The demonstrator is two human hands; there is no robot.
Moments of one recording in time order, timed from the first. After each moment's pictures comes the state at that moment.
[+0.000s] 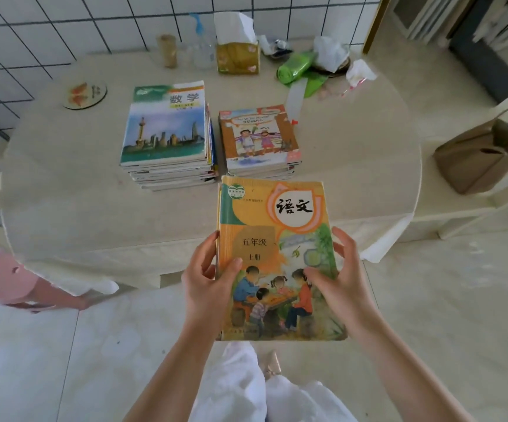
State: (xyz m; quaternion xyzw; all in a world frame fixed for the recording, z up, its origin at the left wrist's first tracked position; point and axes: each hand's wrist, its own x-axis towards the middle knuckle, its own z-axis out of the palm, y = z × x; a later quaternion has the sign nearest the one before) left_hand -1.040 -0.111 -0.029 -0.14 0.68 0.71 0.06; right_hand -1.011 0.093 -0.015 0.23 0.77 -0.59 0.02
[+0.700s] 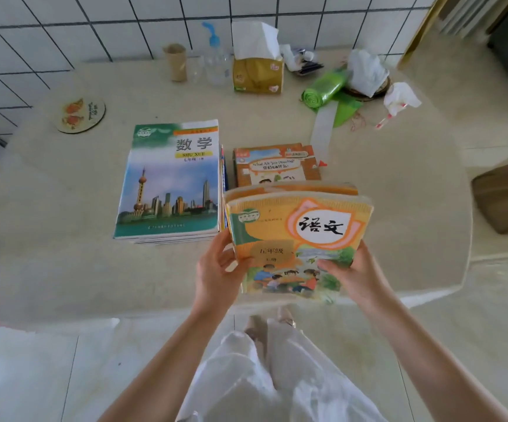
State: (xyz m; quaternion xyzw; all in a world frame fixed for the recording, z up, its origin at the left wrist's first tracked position) left_hand -1.254 -0.106 -0.053 -0.08 0.75 0.65 0.05; right_hand -1.234 0.129 -0.049 0.17 0.76 -0.62 0.08
